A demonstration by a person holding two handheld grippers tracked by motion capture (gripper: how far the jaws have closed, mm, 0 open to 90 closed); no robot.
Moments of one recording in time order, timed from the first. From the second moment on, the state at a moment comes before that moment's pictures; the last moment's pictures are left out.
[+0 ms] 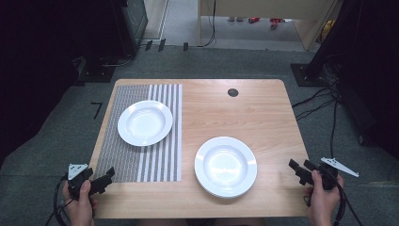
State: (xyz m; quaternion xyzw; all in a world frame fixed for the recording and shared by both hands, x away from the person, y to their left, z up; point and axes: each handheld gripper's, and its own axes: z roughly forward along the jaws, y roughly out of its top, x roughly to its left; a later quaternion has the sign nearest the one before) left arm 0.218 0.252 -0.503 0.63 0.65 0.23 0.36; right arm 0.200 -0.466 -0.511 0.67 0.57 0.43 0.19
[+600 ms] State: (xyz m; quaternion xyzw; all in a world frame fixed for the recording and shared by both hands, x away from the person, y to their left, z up) left arm 0.221 0.250 -0.513 0.64 0.65 0.23 0.33; right arm 0.190 -0.463 -0.522 0.68 0.59 0.38 0.21
